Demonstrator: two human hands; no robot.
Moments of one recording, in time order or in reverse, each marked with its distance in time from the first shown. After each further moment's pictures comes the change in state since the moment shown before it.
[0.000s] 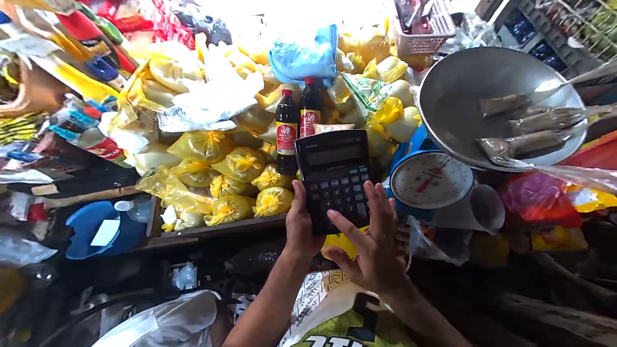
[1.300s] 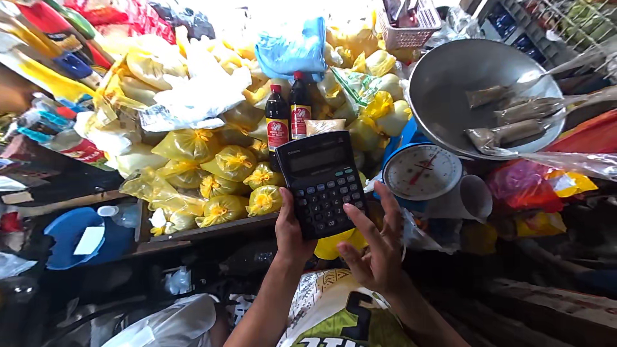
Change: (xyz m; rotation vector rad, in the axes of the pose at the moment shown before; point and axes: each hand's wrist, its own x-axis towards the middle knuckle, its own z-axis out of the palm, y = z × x) left_hand -0.017 0.002 -0.013 -0.044 -0.019 0.008; right_hand -0.010 -0.001 -0.004 0.125 0.139 0.080
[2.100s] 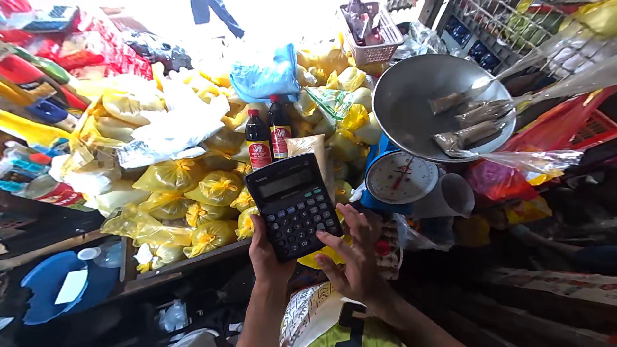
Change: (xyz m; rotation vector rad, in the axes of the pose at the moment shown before) left_hand 0.000 0.010 -0.013 -0.074 0.002 0.033; right_hand -0.013 0.006 0.015 0.047 -0.041 0.050
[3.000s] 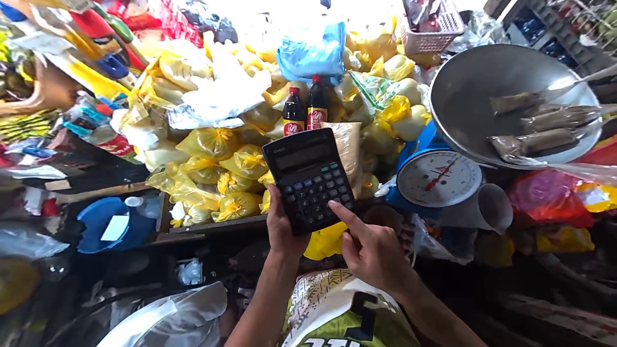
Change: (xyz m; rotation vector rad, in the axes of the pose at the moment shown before) left_hand 0.004 0.022 -0.005 0.078 0.052 0.070; right_hand 0.032 -0.024 -0.008 -0.038 -0.344 -0.007
